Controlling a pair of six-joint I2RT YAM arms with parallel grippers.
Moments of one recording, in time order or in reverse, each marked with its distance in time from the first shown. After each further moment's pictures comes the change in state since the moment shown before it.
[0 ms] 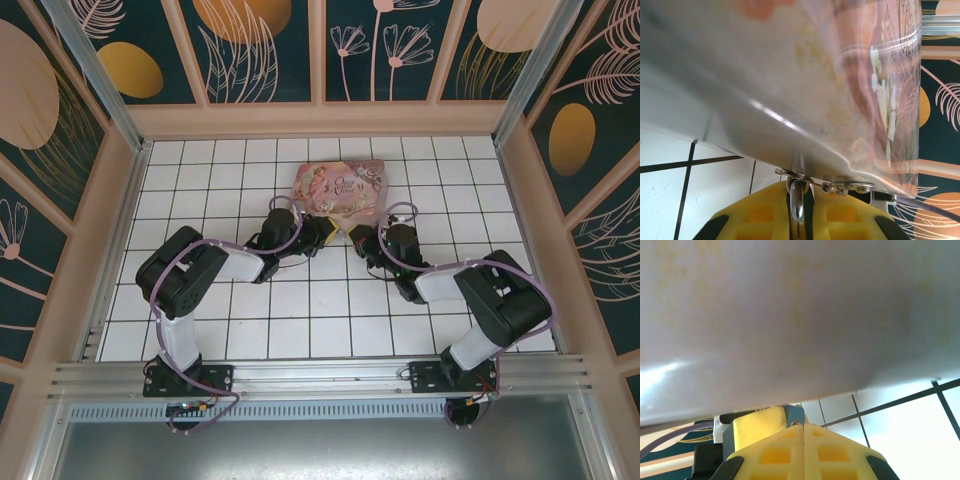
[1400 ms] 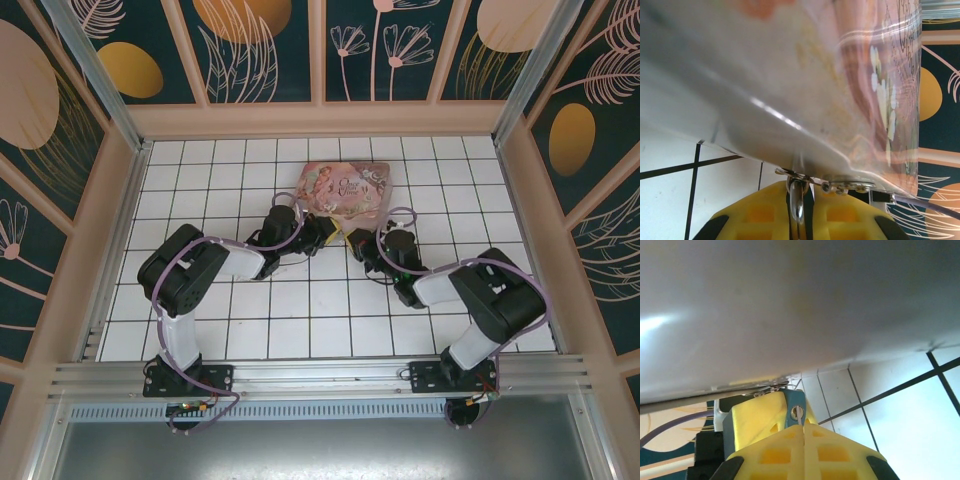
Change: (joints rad) left arm 0.013 0.018 0.033 -0.043 0.062 0.064; right arm 0.027 0.015 -0.023 0.046 0.016 0.048
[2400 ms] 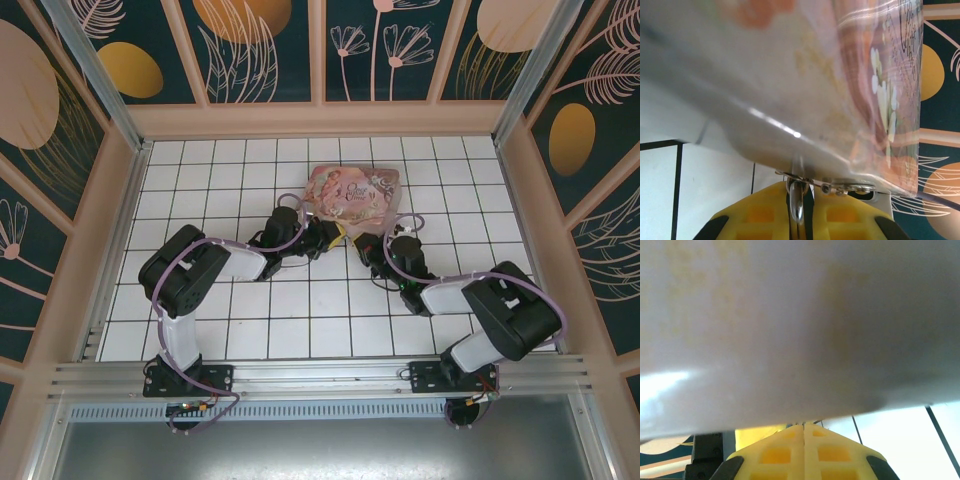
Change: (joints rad) left arm -0.018 0.000 0.003 -0.005 0.058 0.005; right arm 0.003 -0.102 -0.073 -0.031 0.054 -0.032
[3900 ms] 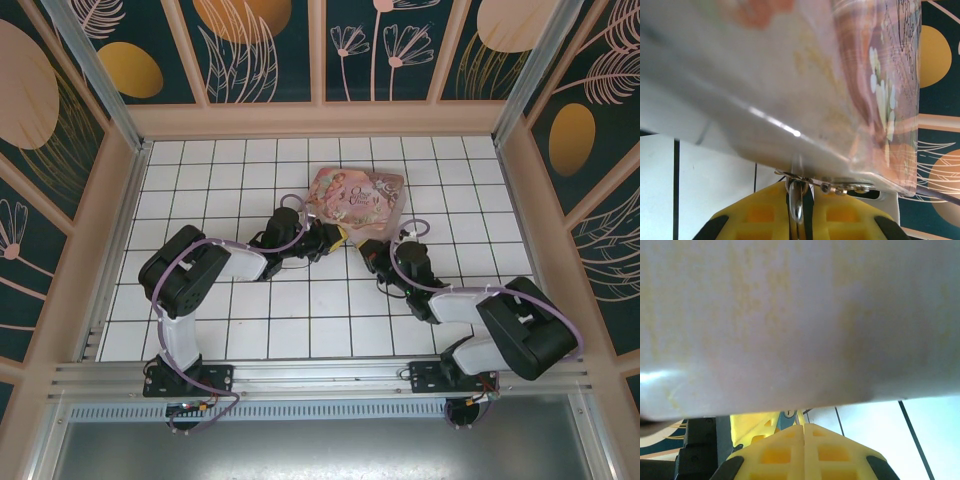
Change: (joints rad) left arm -0.003 -0.002 -0.001 -0.018 0.037 0.037; right arm -0.003 -0.121 -0.068 -0.085 0.003 -0.056
